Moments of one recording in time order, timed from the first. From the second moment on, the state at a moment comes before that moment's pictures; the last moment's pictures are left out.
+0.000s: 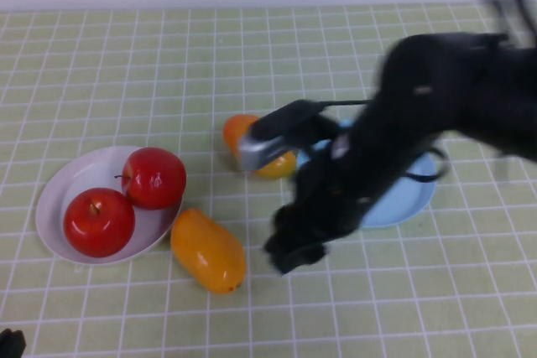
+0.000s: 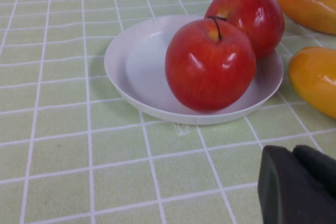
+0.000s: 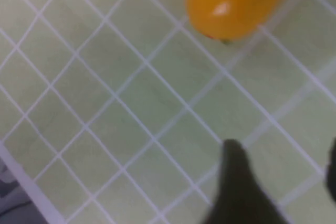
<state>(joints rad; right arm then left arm) 0.72 1.71 -1.41 0.35 1.05 -0.24 -0.25 -0.01 0.02 0.04 0.38 -0.07</state>
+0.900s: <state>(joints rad) 0.89 2.31 -2.07 0.07 1.12 -0.16 -0.25 -0.01 0.02 0.04 0.38 -0.07</state>
